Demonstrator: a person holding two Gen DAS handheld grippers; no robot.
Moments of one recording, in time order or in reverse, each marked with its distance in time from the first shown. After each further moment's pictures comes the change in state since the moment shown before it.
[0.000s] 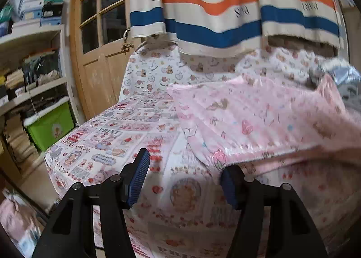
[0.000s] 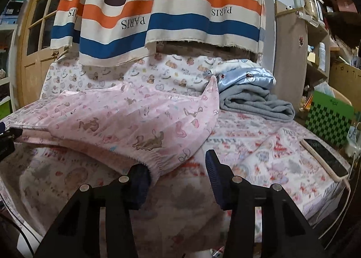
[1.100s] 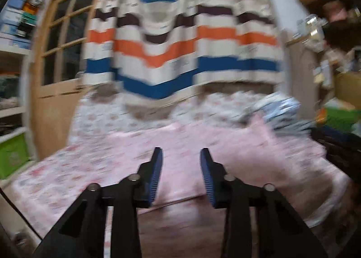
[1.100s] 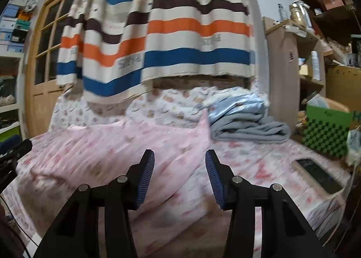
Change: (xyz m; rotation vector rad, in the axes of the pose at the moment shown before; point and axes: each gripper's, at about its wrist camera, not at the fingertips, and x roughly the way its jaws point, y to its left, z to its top) left arm -0.080 -0.040 0.023 0.000 -0.309 -0.411; right arm -0.037 -0.063 0.036 0.074 -0.199 0.058
